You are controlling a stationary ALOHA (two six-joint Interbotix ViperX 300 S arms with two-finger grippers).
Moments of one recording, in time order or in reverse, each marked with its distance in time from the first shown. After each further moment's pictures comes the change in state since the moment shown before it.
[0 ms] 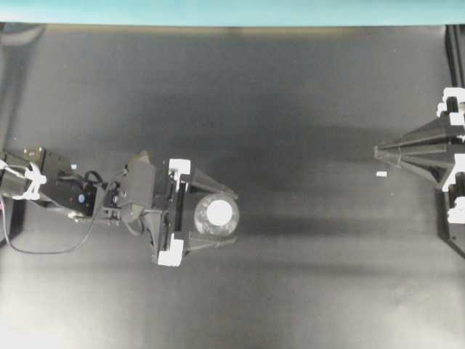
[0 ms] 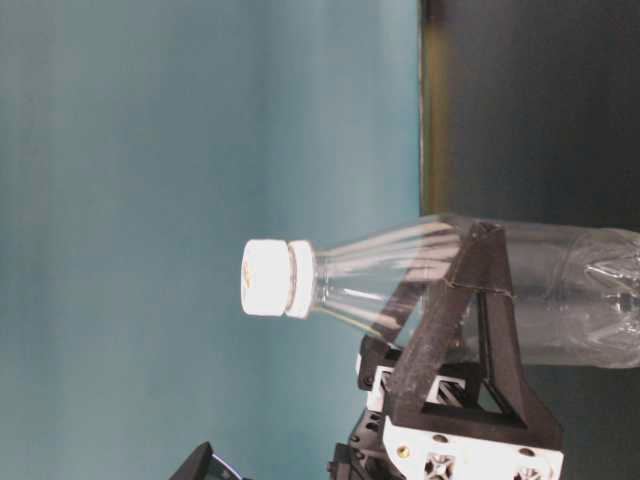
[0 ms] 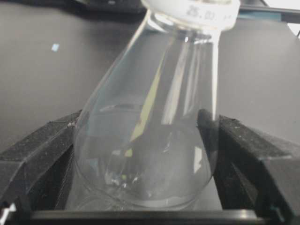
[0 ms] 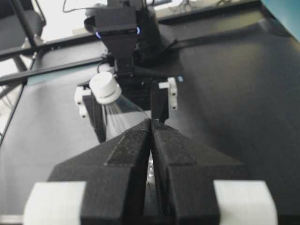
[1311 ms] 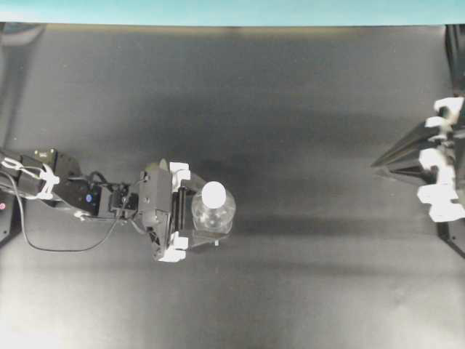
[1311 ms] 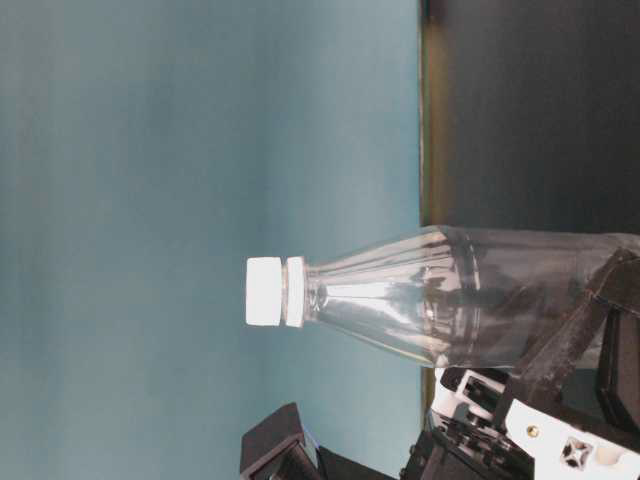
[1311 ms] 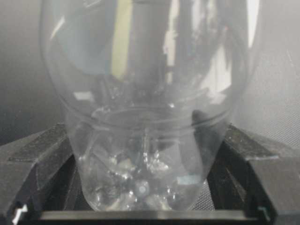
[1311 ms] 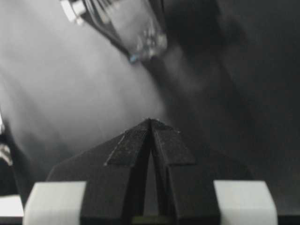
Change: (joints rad) left arm 0.017 0.072 -0.017 0.002 0.081 0.043; right arm 0.020 0.261 -0.396 0.051 0.767 0.299
